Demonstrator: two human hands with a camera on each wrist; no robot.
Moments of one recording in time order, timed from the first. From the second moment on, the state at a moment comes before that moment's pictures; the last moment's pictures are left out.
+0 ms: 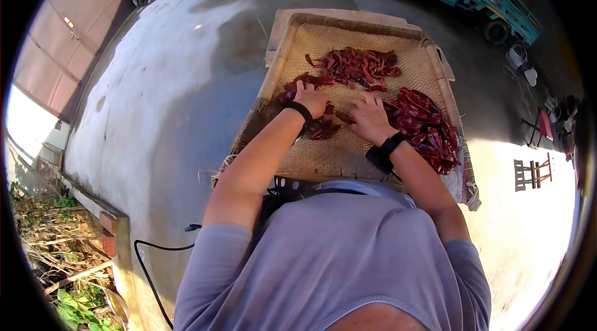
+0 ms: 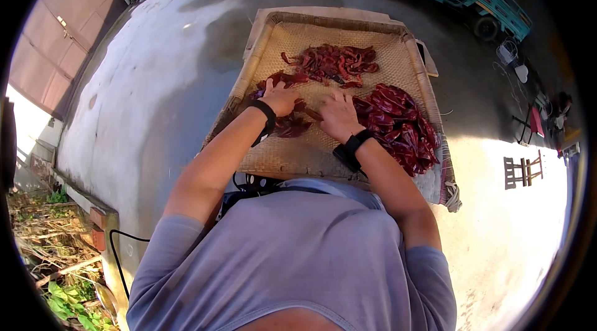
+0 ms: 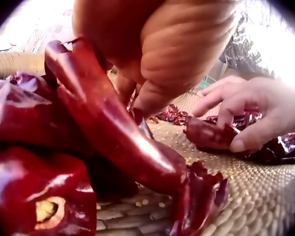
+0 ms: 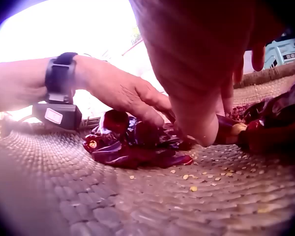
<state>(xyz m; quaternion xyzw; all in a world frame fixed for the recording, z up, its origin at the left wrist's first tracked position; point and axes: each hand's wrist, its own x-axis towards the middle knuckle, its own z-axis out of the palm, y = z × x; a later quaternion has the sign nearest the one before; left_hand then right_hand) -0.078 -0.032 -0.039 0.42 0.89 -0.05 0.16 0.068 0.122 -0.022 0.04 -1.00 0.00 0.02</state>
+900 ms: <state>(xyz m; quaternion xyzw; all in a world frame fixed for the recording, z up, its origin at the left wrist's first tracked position) -0.048 -0.042 0.032 0.39 0.89 0.11 0.19 0.056 0.160 -0.027 -0.06 -0.99 -0.10 -0.10</state>
